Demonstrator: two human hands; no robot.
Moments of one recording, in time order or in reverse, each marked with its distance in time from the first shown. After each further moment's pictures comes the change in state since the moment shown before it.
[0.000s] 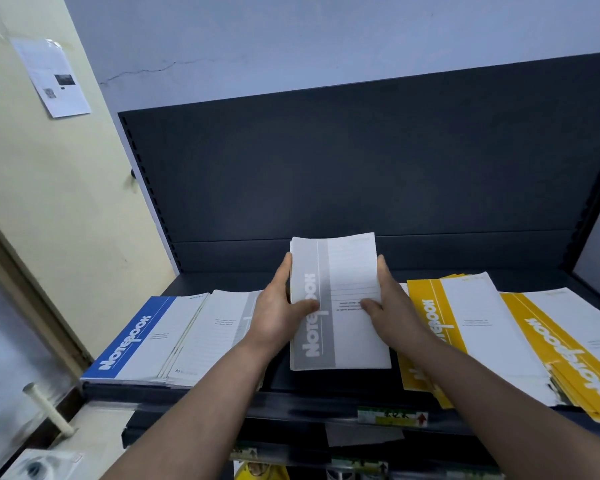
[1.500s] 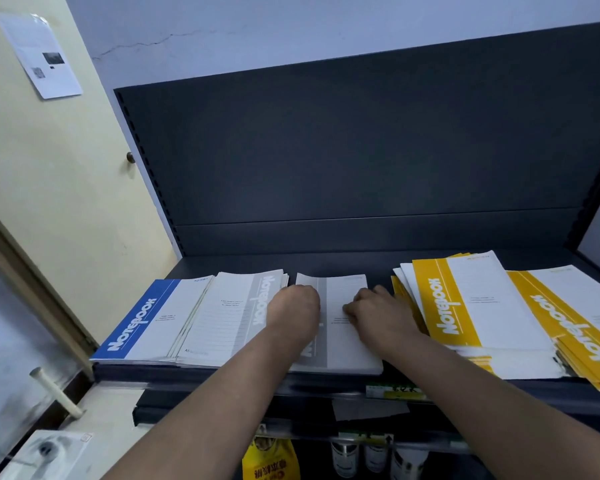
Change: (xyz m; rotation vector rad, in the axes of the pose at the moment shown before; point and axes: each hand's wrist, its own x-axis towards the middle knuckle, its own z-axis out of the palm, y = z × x) left_hand 0.001 -0.018 0.023 1.094 -0.172 -0.029; right_hand -0.012 0.008 0.040 -0.913 -0.152 -0.200
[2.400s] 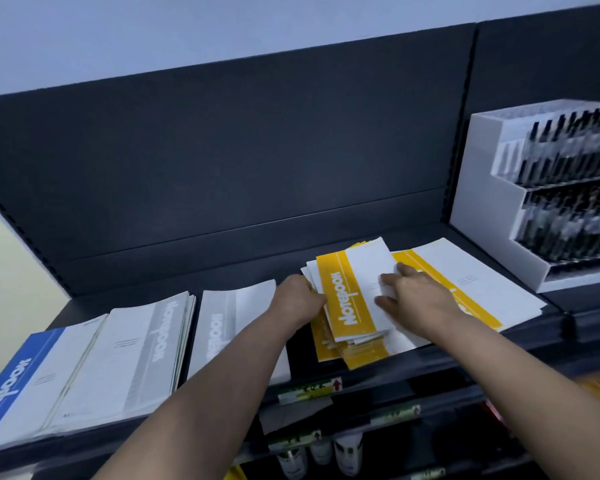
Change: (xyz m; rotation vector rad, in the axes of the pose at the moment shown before) left_hand 0.022 0.135 0.000 -0.706 -0.238 0.026; right_hand -0.085 0.149 -0.036 0.196 -0.070 0.494
